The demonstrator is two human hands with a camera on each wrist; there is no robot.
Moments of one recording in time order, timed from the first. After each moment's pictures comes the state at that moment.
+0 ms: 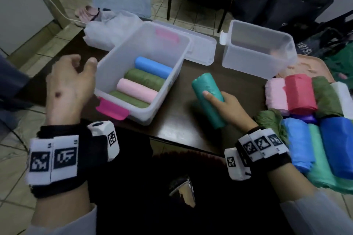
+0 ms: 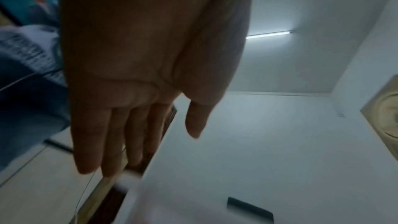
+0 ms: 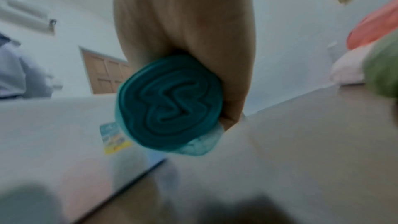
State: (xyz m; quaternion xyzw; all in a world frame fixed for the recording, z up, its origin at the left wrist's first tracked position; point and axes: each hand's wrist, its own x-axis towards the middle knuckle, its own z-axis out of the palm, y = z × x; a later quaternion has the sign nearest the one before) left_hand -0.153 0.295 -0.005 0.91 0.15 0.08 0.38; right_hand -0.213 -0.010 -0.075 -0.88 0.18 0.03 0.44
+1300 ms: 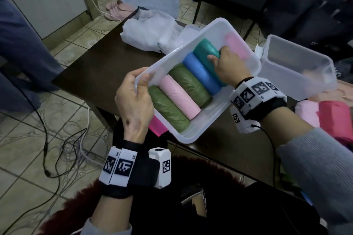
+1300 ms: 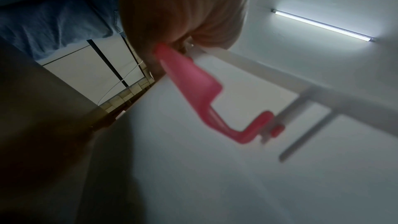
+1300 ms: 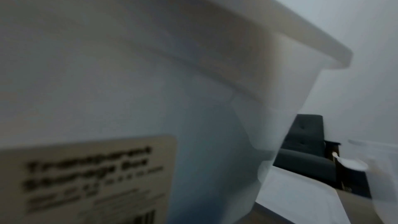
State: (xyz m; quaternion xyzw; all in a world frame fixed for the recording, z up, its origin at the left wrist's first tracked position) left_hand -0.174 0.264 -0.051 0.74 0.13 0.20 0.63; right_hand -0.086 0.062 -0.017 -0.98 0.09 0.01 0.19
